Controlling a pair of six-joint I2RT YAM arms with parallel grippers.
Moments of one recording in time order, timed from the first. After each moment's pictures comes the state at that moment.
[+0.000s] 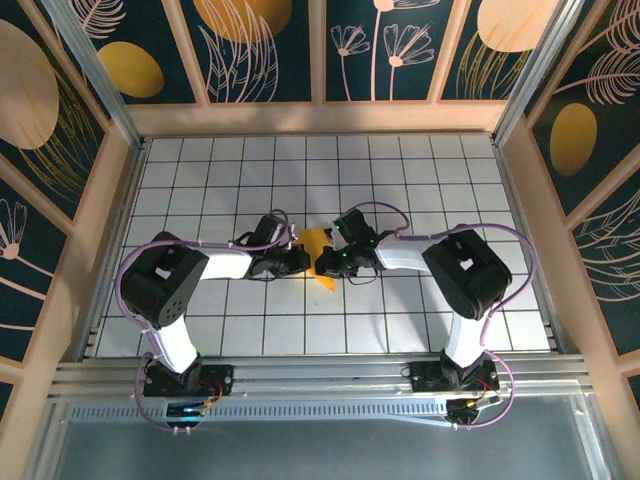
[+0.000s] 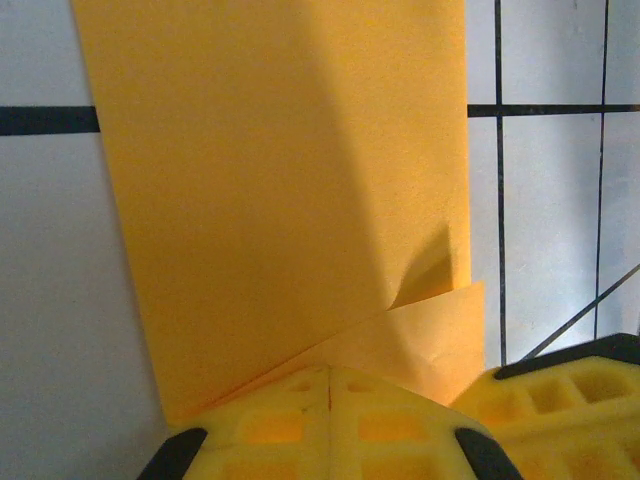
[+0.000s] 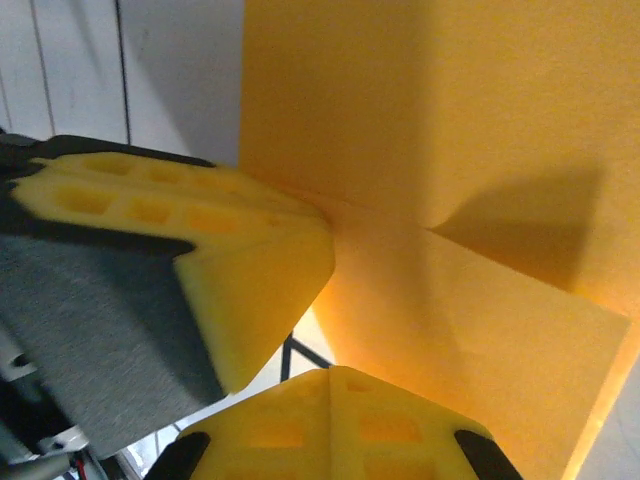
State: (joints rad) left arm -0.58 1.79 0.78 0.10 0.41 -0.73; right arm 0.70 1.83 0.93 -0.09 -0.52 0.70
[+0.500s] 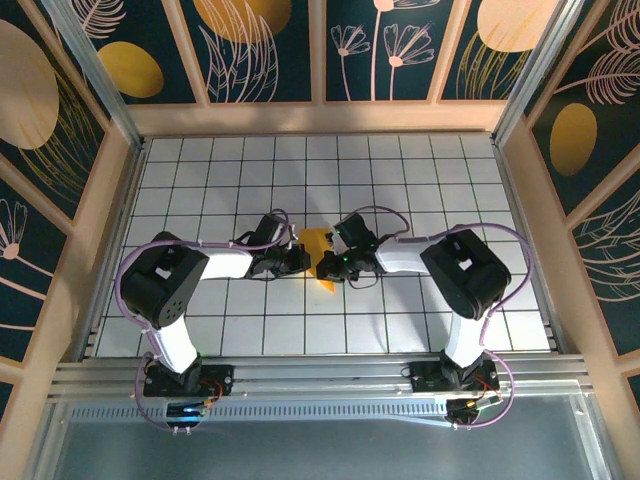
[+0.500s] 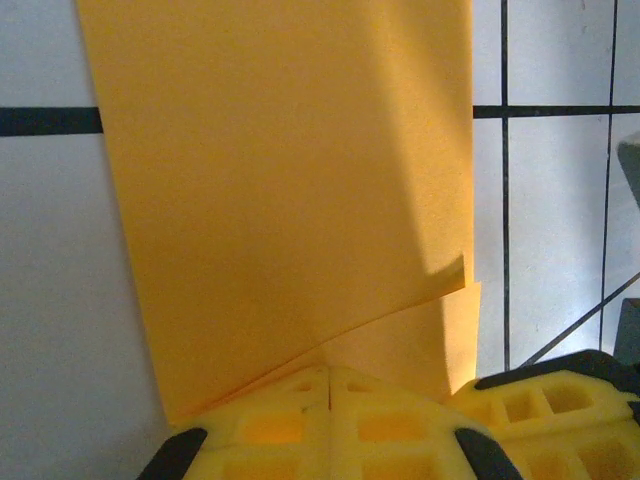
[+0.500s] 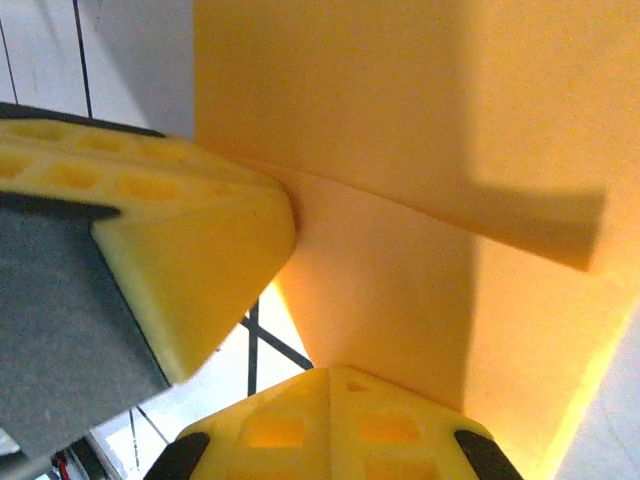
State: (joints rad) left arm -0.58 1.79 0.79 0.08 0.39 -0.73; right arm 0.71 1.82 0.88 -0.07 -0.51 0.70
